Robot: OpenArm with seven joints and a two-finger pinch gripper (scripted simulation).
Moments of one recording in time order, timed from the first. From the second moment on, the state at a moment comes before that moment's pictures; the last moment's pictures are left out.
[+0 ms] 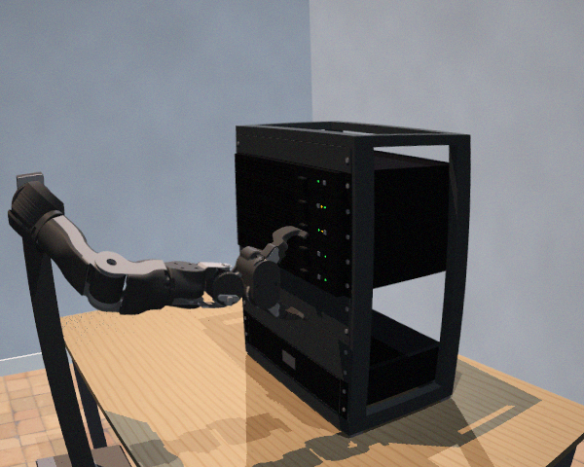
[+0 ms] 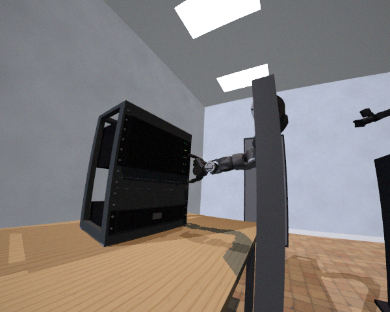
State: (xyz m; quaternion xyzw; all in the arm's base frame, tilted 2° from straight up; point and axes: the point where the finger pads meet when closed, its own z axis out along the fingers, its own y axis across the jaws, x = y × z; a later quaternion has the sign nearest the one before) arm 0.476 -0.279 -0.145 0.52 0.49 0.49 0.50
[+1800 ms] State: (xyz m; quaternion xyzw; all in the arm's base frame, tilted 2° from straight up) arm 0.478 -0.279 -0.095 0.51 0.49 0.50 0.50
